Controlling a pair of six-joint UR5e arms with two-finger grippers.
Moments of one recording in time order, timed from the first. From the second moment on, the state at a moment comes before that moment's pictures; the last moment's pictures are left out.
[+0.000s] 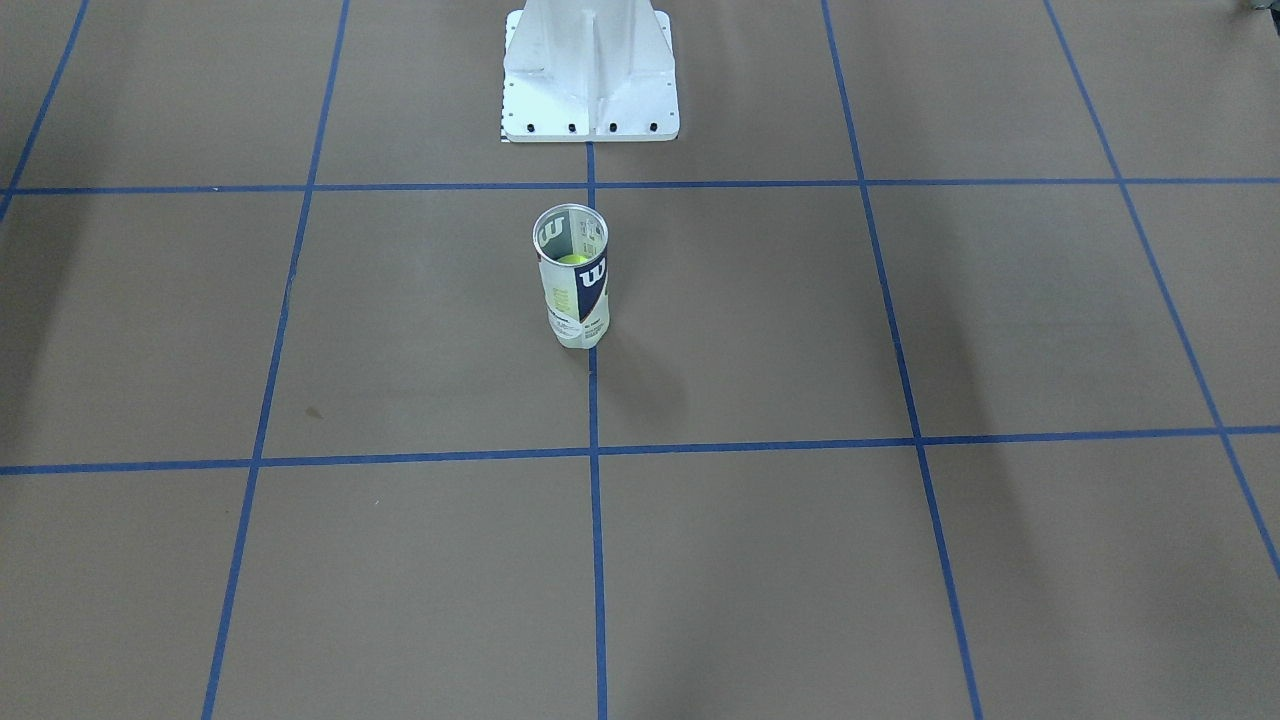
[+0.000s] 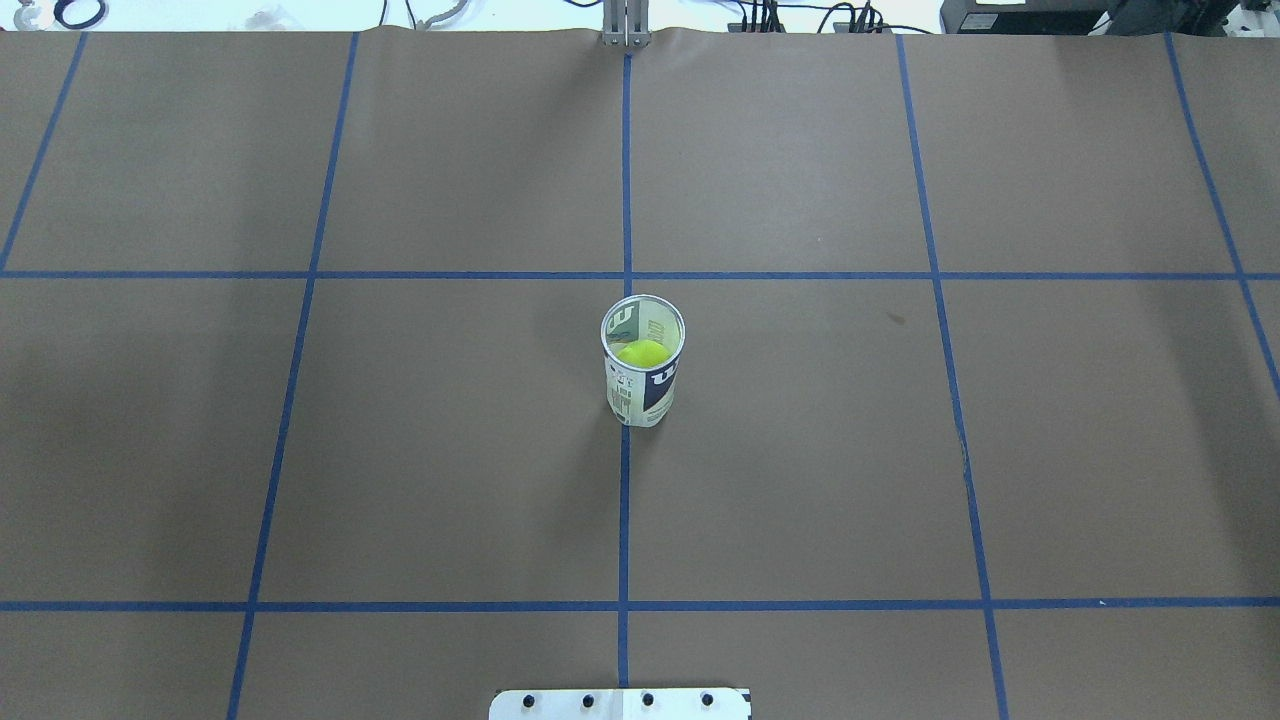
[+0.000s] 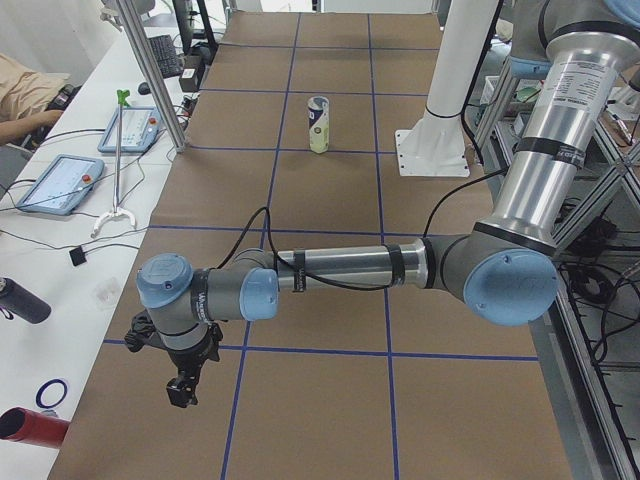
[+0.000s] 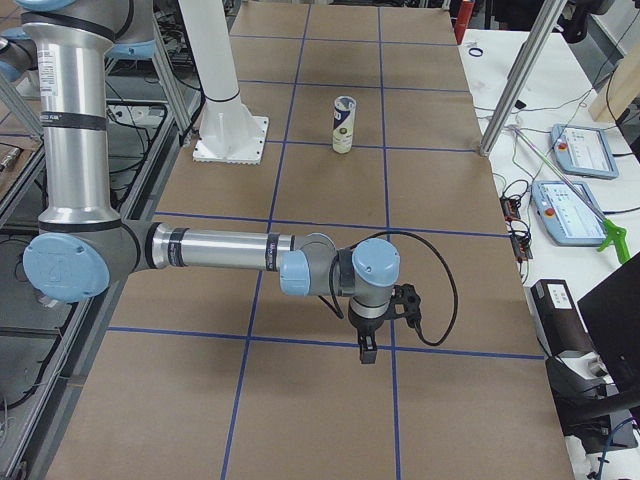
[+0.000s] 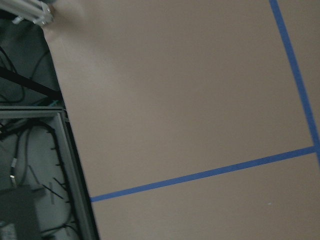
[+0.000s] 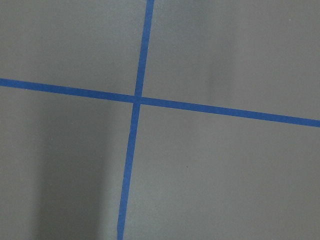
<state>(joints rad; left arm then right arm) -1.67 -1.86 -1.22 -1.60 -2.25 0.16 1.56 -1.59 1.58 -1.52 2.27 -0.08</state>
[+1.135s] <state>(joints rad) -1.66 -1.70 -1.45 -1.65 -2.38 -0.12 1.56 -1.59 1.58 -1.52 2.27 -0.08</state>
